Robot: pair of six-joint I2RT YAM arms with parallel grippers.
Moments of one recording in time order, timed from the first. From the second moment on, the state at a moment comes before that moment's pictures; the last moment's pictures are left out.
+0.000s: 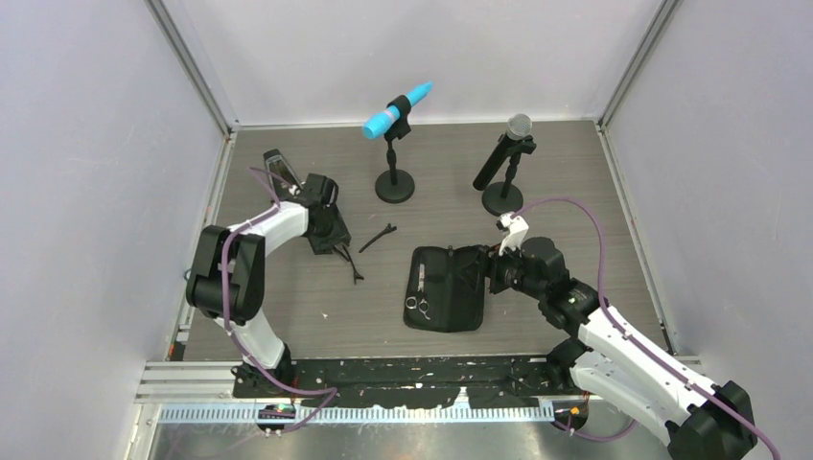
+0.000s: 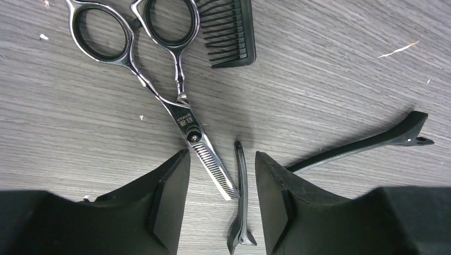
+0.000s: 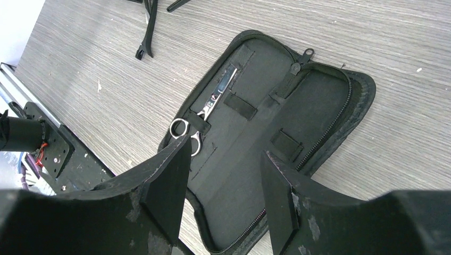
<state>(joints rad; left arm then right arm) -0.24 1.71 1.02 -0.48 -0.03 -0.68 0.58 0.75 0.45 -0.16 -0.20 0.39</state>
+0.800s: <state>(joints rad) -0.34 1.71 1.04 -0.59 -0.11 -0.63 0.58 0.76 0.42 -0.15 -0.20 0.41</state>
